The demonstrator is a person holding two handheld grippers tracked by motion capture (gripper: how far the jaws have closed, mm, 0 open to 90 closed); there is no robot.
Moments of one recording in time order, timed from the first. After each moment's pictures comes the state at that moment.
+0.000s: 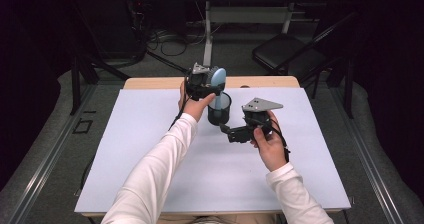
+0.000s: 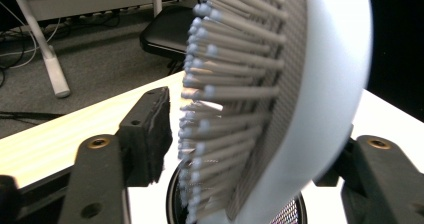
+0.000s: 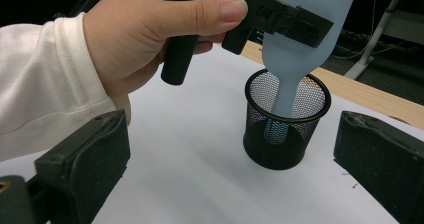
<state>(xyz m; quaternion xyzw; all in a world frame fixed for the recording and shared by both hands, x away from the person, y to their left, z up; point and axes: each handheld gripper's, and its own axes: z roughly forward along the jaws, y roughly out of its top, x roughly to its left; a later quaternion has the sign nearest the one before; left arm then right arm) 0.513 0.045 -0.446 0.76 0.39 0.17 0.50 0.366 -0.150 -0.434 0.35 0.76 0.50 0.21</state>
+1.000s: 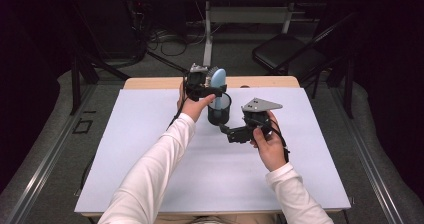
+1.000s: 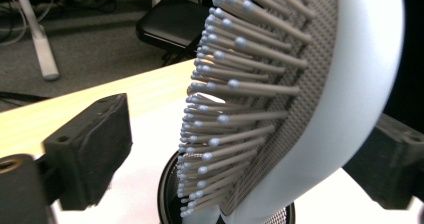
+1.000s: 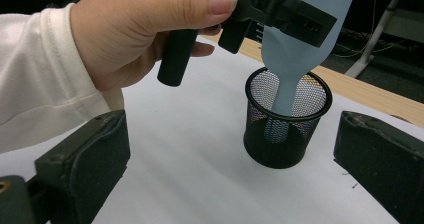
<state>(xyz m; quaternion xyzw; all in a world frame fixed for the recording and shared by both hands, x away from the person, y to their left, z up) 0.514 0.049 -0.446 0.75 0.42 0.14 0.50 0.367 -0.149 -0.436 0.35 0.76 0.50 0.21</state>
